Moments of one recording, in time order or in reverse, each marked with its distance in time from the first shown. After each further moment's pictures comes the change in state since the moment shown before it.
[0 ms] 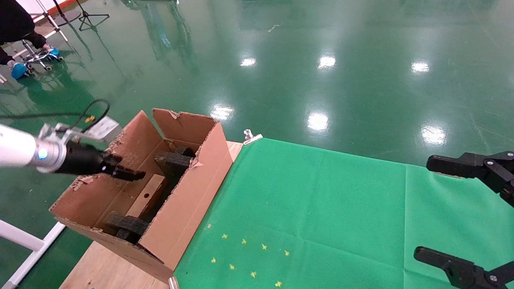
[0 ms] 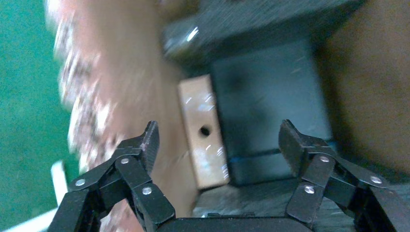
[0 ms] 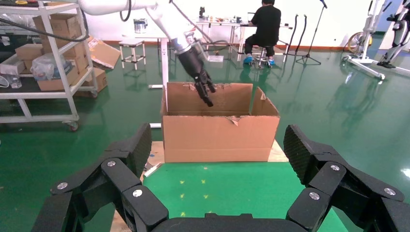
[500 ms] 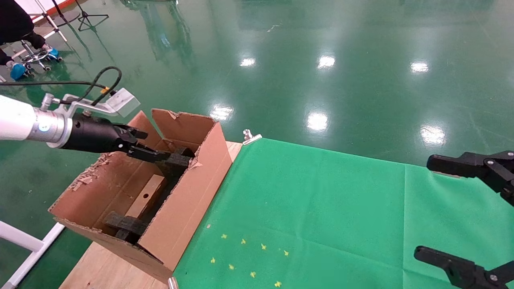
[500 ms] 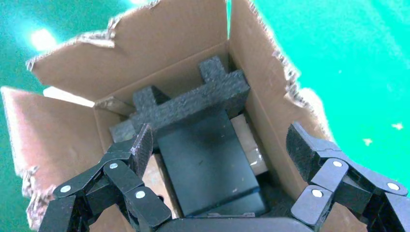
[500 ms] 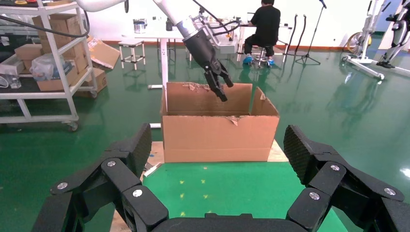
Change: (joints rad) left arm -0.030 -0.033 -0.027 -0.241 -0.067 0.171 -0.082; right arm 0.000 0.000 0.000 0.000 0.000 0.000 0.000
